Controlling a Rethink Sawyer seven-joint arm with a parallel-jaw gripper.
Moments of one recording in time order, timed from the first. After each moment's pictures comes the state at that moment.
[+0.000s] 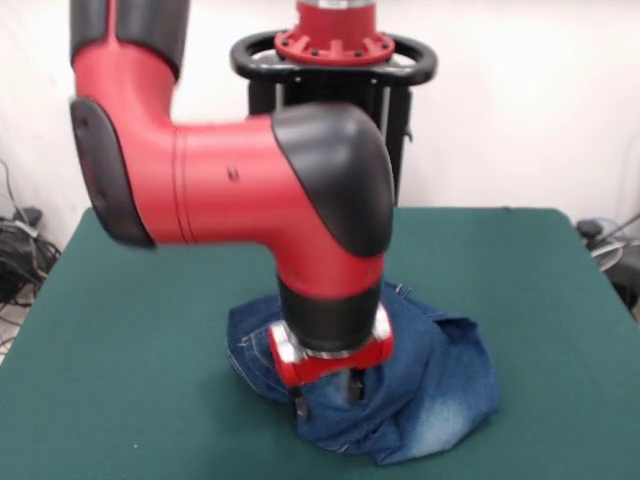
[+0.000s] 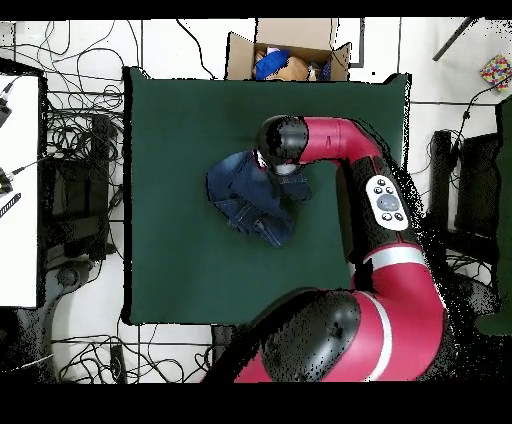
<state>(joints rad) -0.50 -0.36 0.46 1.19 -0.50 0.95 1.44</state>
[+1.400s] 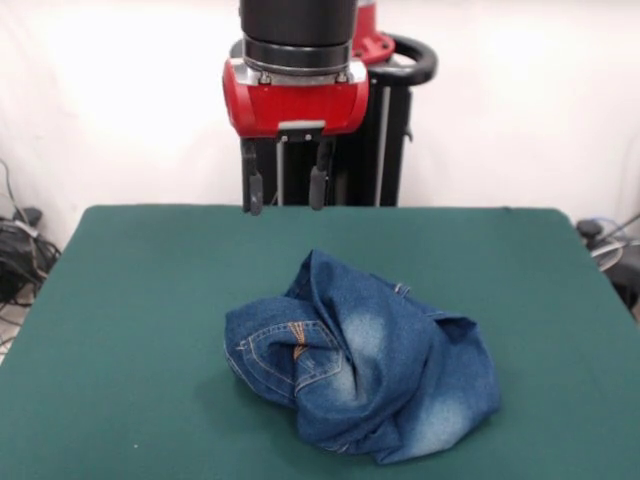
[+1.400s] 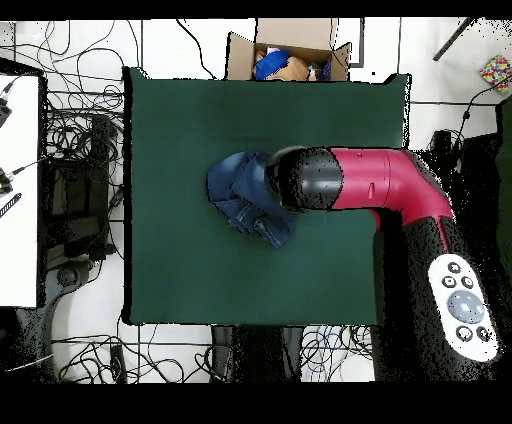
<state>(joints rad) -0.59 -0.87 0.45 1.61 -0.39 0.85 1.44</state>
